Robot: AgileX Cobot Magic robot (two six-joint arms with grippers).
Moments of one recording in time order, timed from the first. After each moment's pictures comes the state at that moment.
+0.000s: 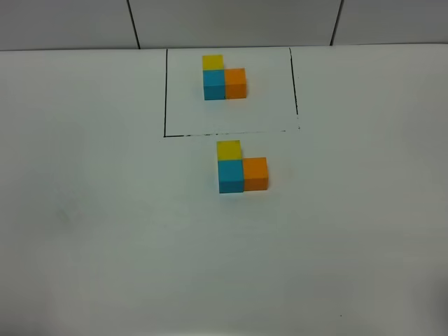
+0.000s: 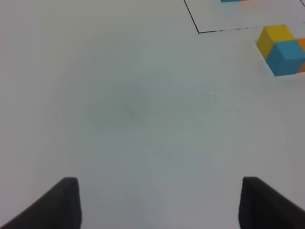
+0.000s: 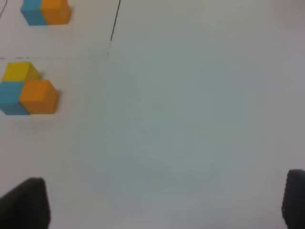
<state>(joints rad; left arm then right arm) -0.10 0.00 -0.50 -0.05 1.07 0.02 0.00 0.33 -0.63 0.09 0.94 -0.07</state>
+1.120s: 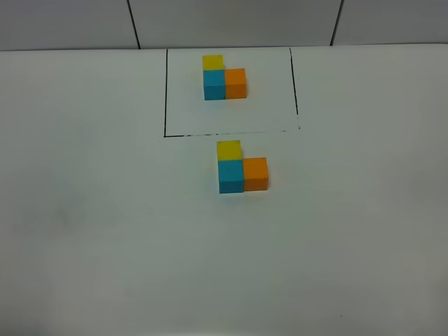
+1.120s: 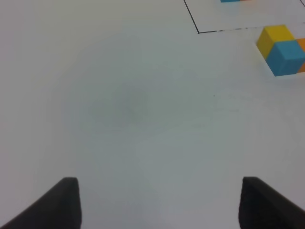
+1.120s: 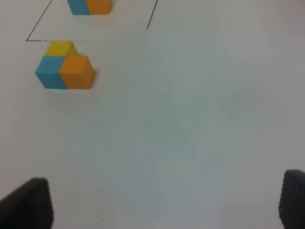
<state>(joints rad) -0.10 0.00 -0.50 -0.05 1.07 0.02 0.10 0.01 -0.50 0.10 1.06 -0.03</state>
